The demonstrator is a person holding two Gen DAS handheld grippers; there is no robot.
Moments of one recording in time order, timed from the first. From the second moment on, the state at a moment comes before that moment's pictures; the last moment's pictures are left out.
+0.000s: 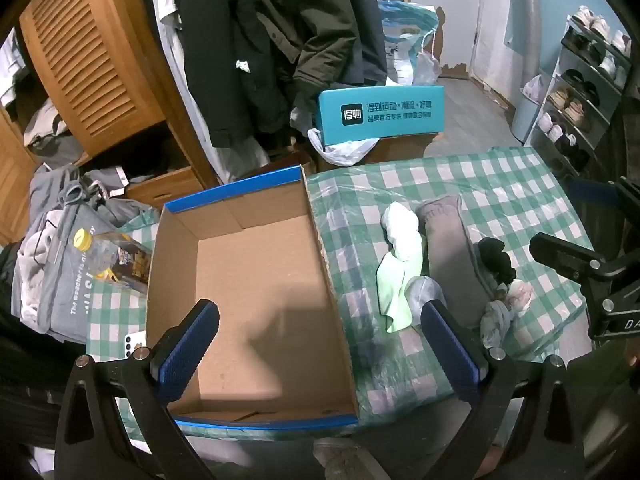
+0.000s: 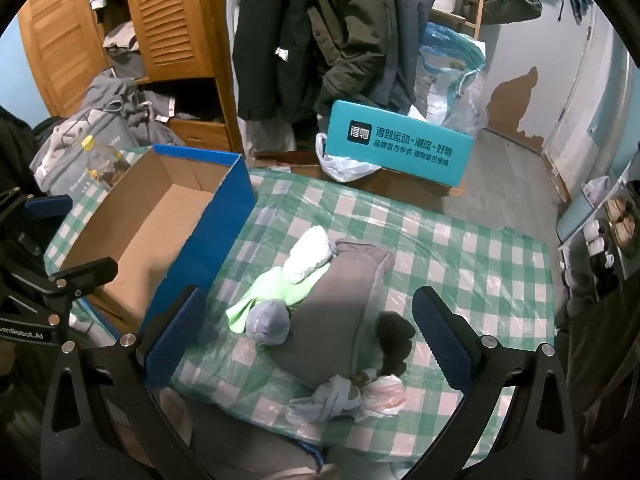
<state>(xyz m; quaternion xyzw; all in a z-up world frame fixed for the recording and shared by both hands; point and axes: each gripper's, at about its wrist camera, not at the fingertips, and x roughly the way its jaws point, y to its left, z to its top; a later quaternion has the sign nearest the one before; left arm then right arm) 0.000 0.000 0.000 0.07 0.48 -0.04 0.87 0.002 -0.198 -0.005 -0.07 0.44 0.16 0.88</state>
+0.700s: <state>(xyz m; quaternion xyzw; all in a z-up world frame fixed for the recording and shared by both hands) 0.000 0.000 0.000 0.07 0.48 -0.04 0.87 0.001 -0.198 -0.006 -0.07 0.44 0.16 0.88</state>
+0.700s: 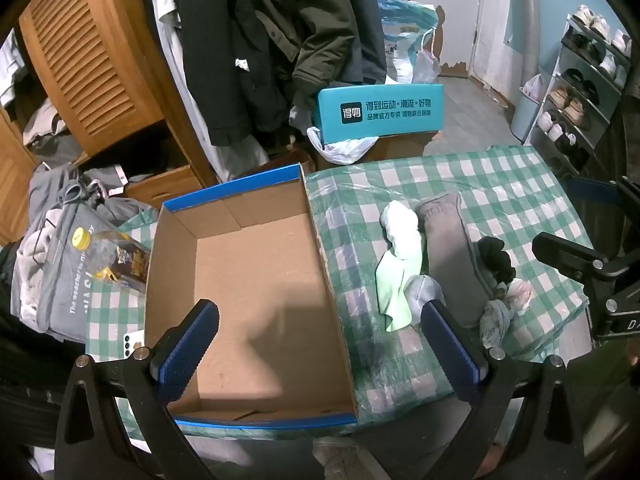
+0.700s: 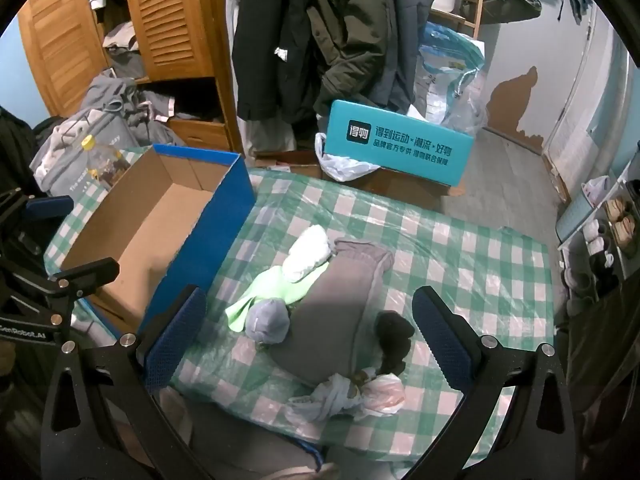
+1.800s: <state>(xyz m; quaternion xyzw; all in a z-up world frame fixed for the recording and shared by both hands) 0.017 -0.027 -0.022 0.08 0.52 -0.06 0.85 0.012 -0.231 -0.019 -0.04 0.46 0.14 0.87</state>
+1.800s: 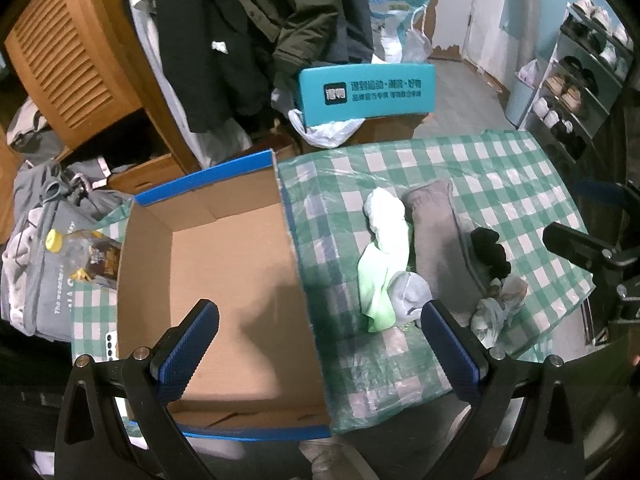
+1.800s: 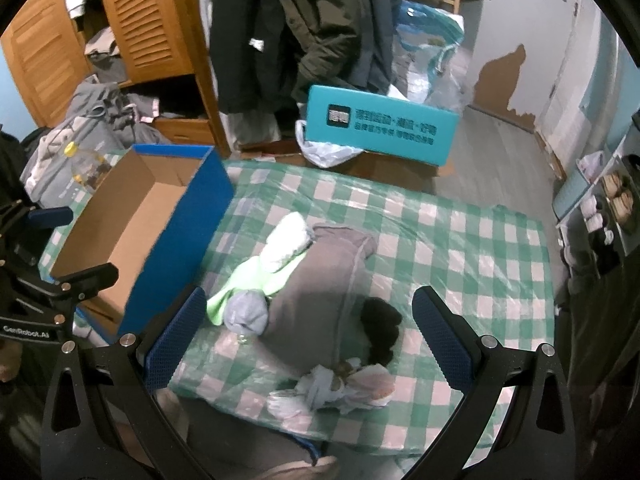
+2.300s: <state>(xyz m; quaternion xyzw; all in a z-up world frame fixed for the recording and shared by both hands) 0.058 -0.057 -0.035 0.09 0.54 -0.09 0.83 0.045 -0.272 -0.052 -0.02 0.51 0.09 0.86</state>
